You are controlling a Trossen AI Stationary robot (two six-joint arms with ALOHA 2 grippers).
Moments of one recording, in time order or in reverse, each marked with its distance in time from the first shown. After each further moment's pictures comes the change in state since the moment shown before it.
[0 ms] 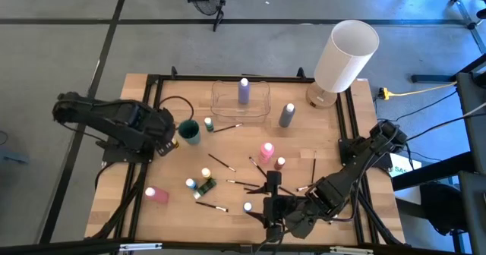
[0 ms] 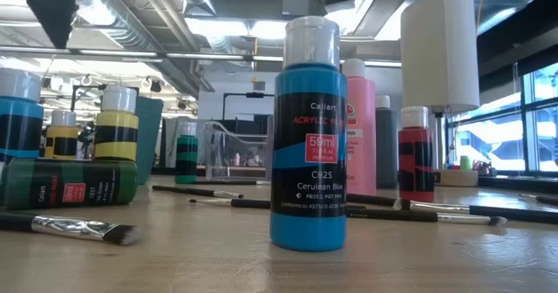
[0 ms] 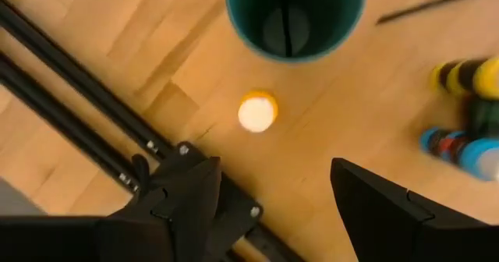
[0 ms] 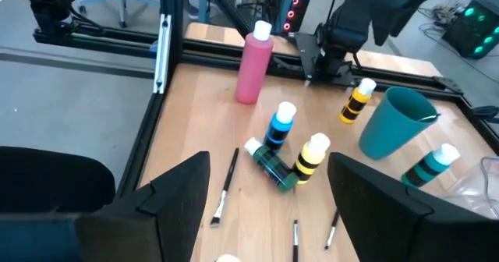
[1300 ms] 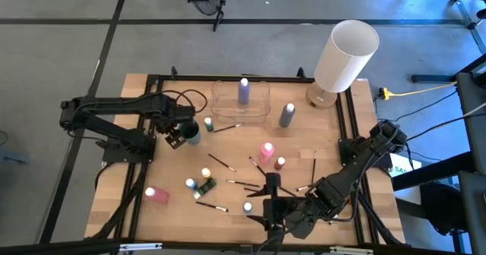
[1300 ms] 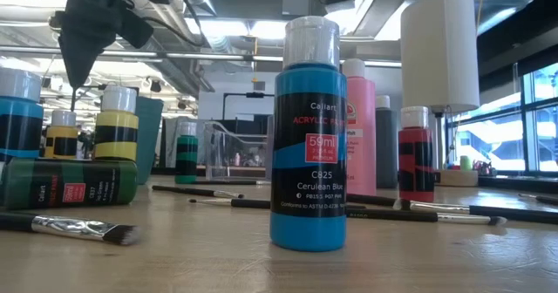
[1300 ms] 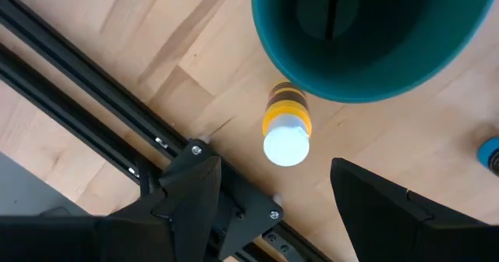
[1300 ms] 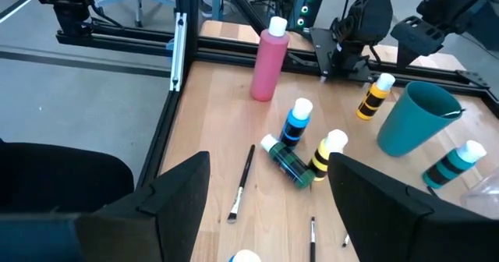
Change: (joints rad) left arm 0.334 0.174 -0.078 0.087 0.107 0.296; right arm 0.002 0.000 0.000 0.001 -0.049 0.023
